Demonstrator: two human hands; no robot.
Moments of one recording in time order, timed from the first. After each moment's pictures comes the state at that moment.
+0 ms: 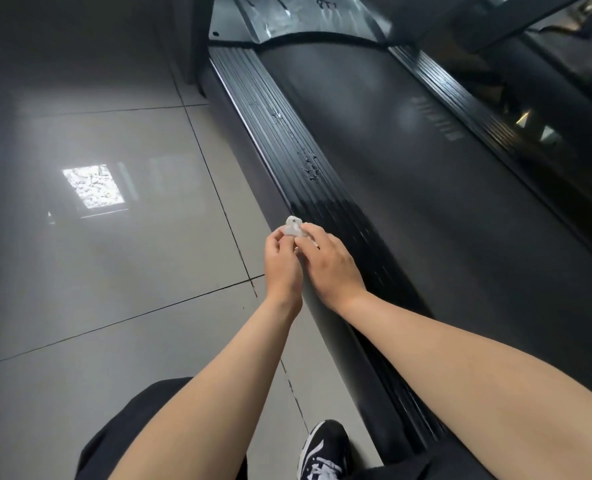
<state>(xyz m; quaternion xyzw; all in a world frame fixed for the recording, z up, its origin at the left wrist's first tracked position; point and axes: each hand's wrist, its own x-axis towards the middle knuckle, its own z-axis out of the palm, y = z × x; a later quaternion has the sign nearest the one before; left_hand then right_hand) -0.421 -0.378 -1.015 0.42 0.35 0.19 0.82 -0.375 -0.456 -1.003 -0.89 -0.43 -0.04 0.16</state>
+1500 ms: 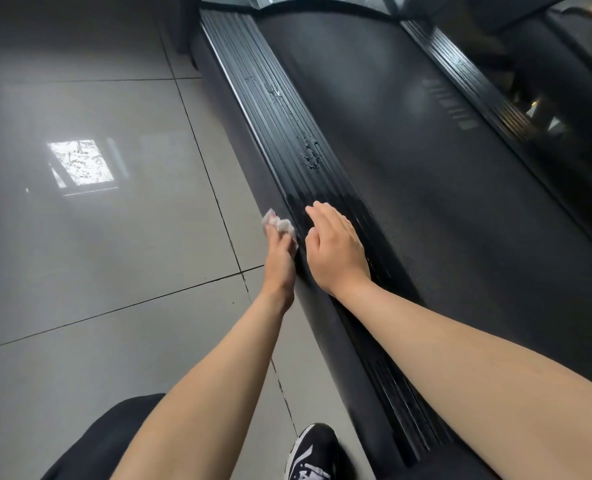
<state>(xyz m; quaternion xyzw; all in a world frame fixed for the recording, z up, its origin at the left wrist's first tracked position) -0.387 -0.371 -1.076 0.50 0.27 0.17 0.80 -0.341 -0.452 -1.006 -0.92 -0.32 0.03 0.21</state>
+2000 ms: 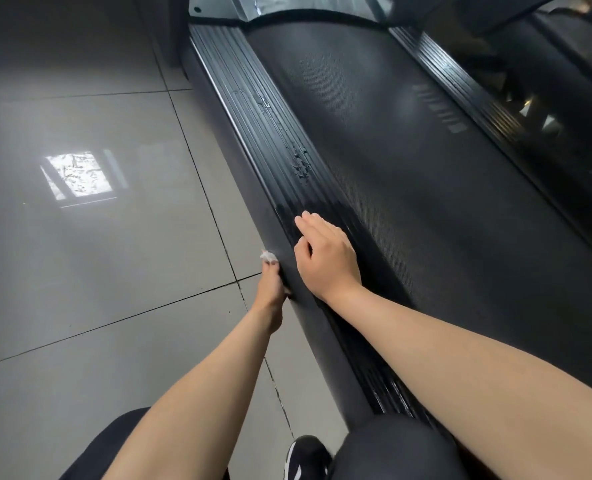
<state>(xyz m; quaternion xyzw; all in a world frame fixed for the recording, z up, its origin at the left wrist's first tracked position) -0.393 -0.376 -1.109 0.49 0.34 0.02 0.80 -0.338 -0.451 -1.007 -0.91 -0.33 0.00 0.24</state>
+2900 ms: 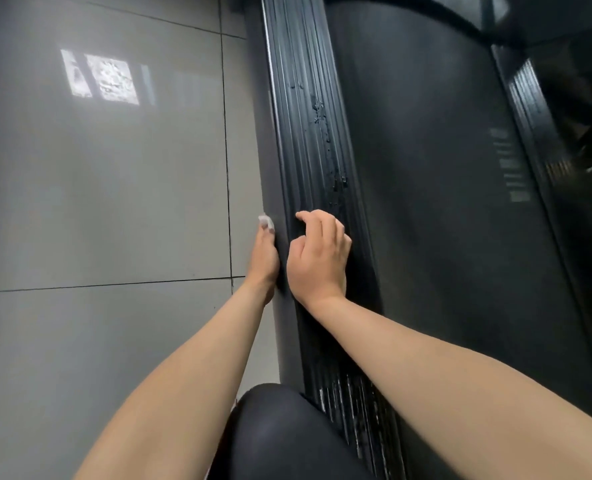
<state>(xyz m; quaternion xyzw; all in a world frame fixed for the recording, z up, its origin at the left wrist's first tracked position) -0.318 -0.307 -1.067 0.37 0.46 0.10 0.80 -0.275 -0.373 -1.006 -0.91 -0.36 0.01 0.20</state>
